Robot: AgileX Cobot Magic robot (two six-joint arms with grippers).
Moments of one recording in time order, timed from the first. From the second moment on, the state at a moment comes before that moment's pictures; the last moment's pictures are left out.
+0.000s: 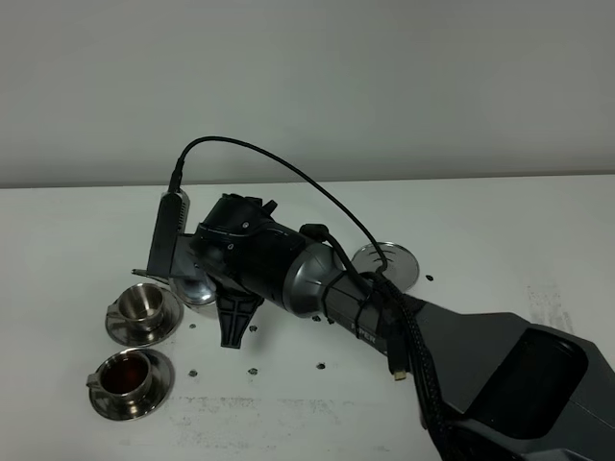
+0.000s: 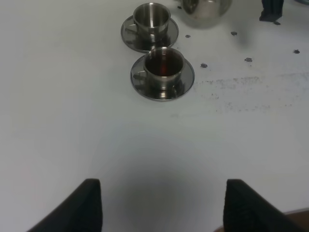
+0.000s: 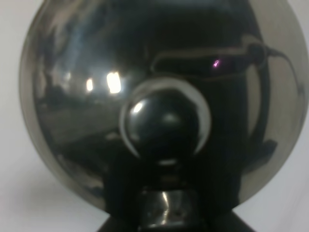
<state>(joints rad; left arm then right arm) 0.05 0.00 -0.46 -0.16 1.07 0.17 0.95 2.51 -2.28 -0.45 1.01 -0.37</state>
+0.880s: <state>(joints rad) 0.05 0.00 -0.46 -0.16 1.07 0.17 0.97 2.53 -2.28 -0.58 1.00 -0.35</state>
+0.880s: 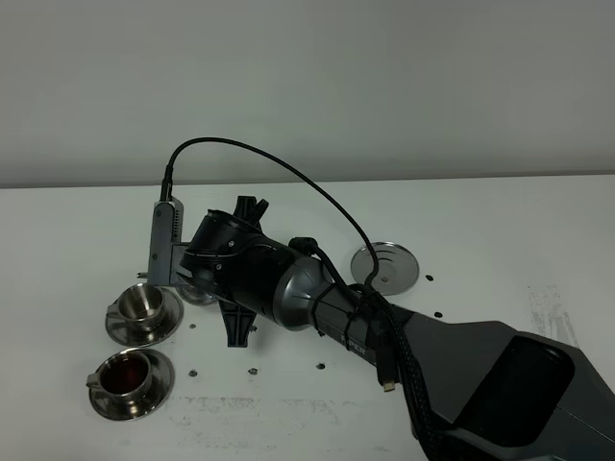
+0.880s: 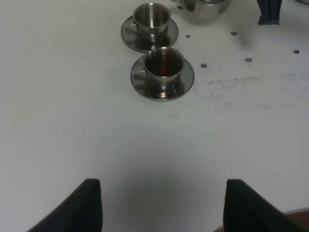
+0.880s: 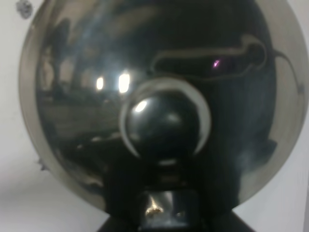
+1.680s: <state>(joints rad) 0.05 0.00 -0.46 -0.16 1.07 0.17 0.99 2.54 -2.28 -0.65 1.03 -0.29</state>
